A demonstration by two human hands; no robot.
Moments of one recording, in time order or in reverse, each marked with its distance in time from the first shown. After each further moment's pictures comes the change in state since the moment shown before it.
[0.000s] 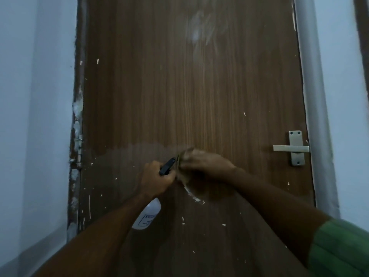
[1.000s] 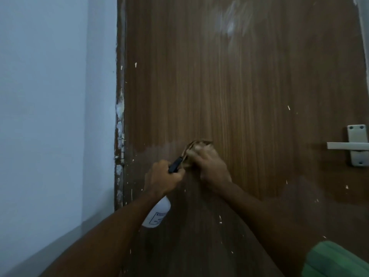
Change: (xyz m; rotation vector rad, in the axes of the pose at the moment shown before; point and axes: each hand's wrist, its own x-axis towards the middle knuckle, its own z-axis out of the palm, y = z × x) left_hand -0.021 -0.025 -0.073 0.250 0.093 -0.190; right_hand 0.083 -0.096 0.060 0.153 0.445 0.278
